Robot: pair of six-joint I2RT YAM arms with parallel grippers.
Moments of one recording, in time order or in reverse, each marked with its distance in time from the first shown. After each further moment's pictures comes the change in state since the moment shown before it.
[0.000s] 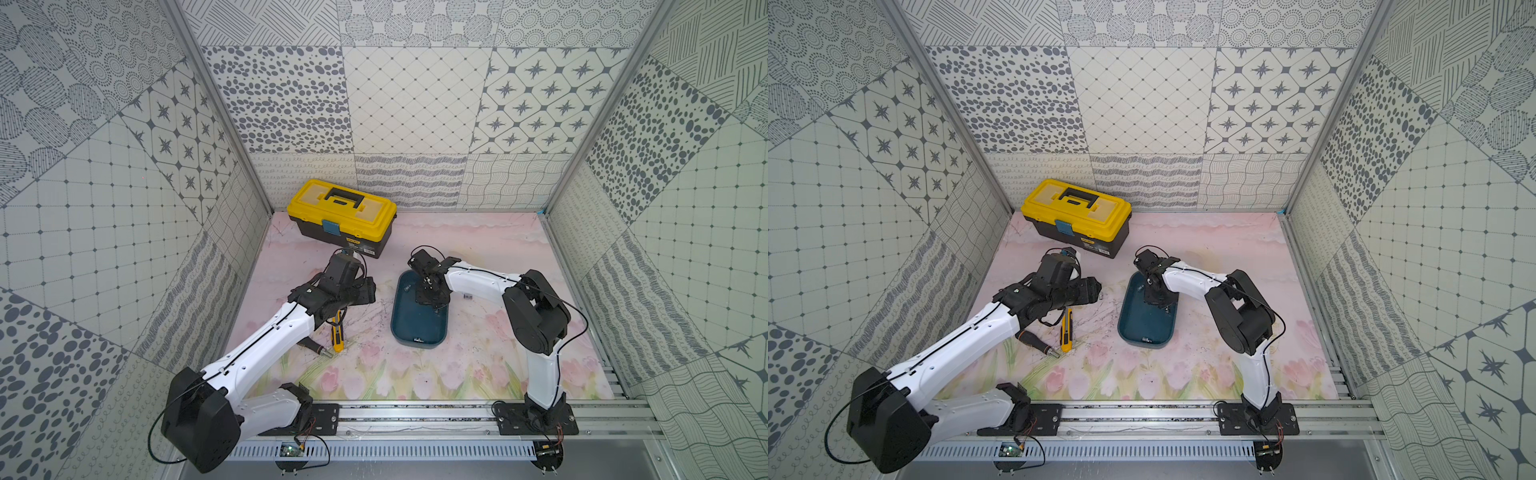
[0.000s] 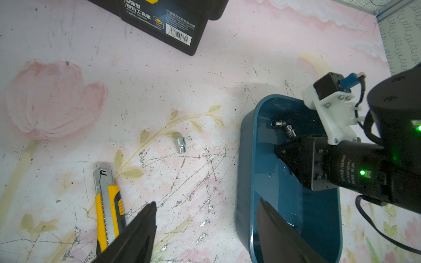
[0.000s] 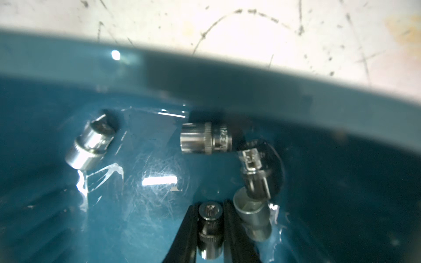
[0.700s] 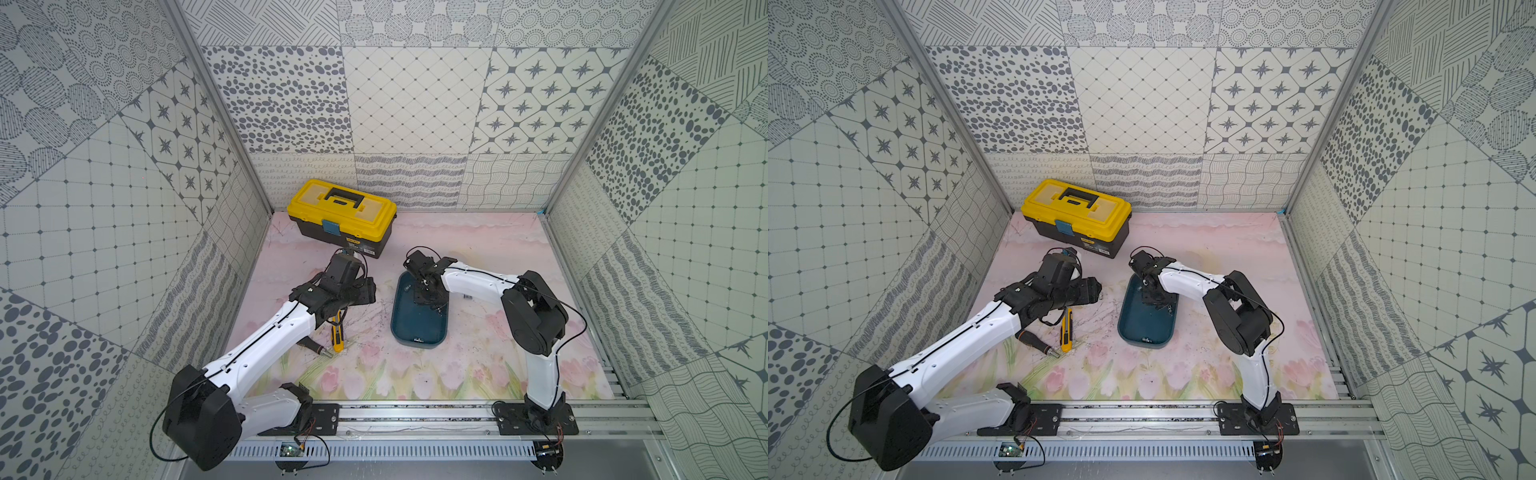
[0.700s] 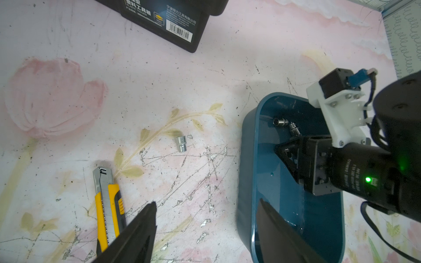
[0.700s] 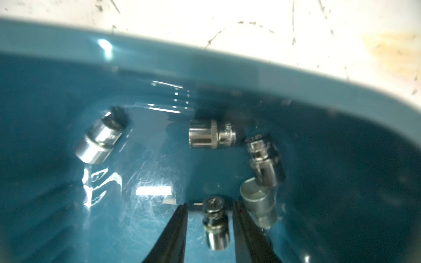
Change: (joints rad) left arm 0.000 0.014 0.005 -0.005 0.000 -0.001; right arm 0.026 0.006 0.028 -0.034 0.077 0.004
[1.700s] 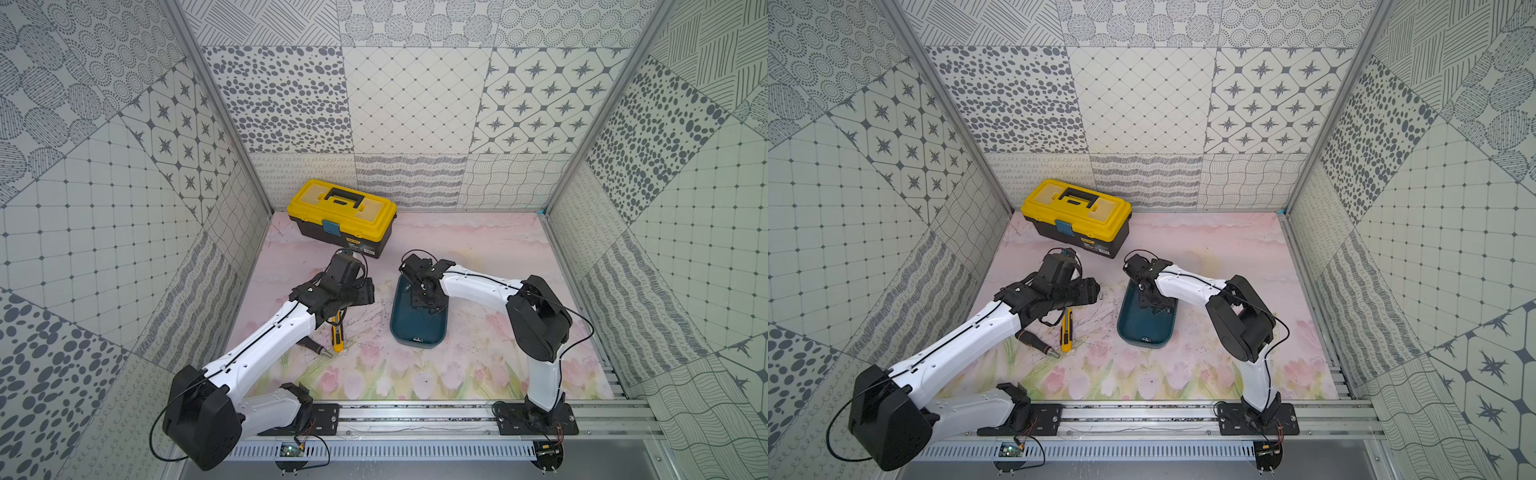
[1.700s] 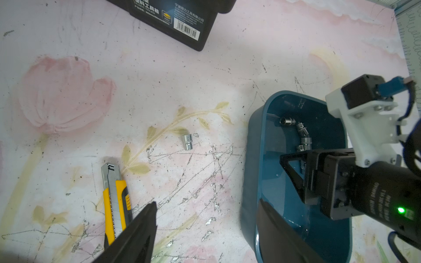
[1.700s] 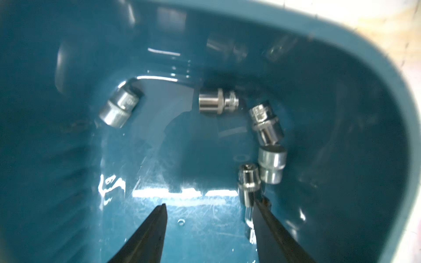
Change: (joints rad) left arm -0.002 0.000 0.004 -0.023 -0.023 -0.003; right arm 0.050 -0.037 0.007 -0.061 0.059 0.047
